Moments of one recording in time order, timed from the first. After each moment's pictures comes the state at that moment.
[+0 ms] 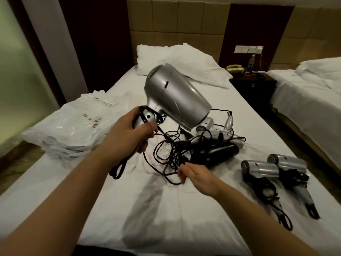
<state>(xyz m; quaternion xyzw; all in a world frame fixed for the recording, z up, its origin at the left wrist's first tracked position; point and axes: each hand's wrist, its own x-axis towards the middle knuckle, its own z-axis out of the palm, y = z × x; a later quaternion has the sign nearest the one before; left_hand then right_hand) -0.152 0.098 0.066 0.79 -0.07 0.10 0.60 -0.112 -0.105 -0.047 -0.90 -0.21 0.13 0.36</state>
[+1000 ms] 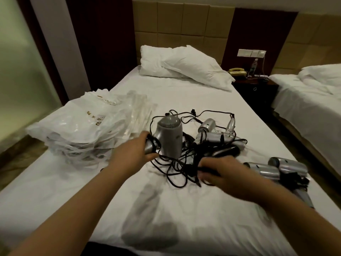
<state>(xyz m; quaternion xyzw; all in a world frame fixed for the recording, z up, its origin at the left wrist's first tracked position) -0.134 0.110 0.000 0.98 0.03 0.11 0.14 -0.155 -0.135 0.043 -0.92 -0.34 0.08 0.17</state>
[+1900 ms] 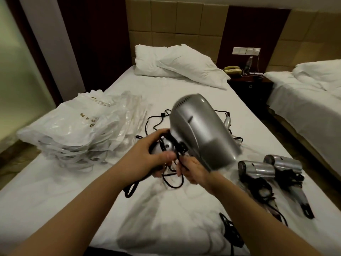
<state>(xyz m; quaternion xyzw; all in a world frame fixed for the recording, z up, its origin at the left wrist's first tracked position) -0.165 0.074 0.037 0.74 -0.15 -0.03 0.65 -0.112 -0.103 -0.038 -0.78 -0.17 0.20 0.56</state>
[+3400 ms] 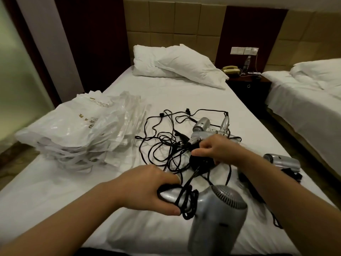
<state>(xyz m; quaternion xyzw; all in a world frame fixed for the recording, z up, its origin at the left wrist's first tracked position) -0.180 0.075 0.023 0.93 -0.33 -0.06 0.17 -0.091 -0.140 0.040 -0.92 -0.23 0.13 0.31</state>
